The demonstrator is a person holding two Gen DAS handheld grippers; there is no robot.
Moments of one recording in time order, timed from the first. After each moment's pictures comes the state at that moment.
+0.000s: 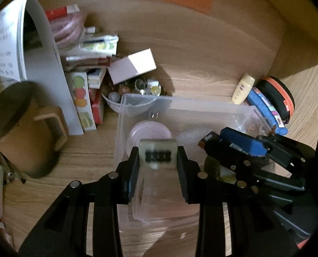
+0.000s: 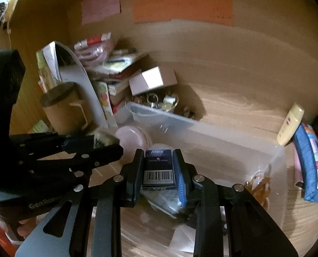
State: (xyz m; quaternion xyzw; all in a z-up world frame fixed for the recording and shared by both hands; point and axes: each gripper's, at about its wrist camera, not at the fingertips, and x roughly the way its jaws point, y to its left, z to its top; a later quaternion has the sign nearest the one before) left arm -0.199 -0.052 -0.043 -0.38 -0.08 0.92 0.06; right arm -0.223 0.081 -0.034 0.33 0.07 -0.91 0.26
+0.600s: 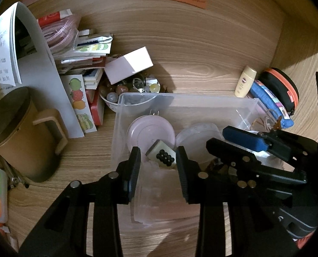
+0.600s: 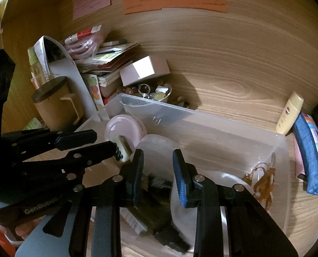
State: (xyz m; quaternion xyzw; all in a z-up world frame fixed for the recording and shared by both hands) left arm -0.198 -0.043 -0.046 -0.38 -0.04 0.92 0.05; right arm -0.229 0.088 -0.045 0.35 0.06 -0.90 0.24
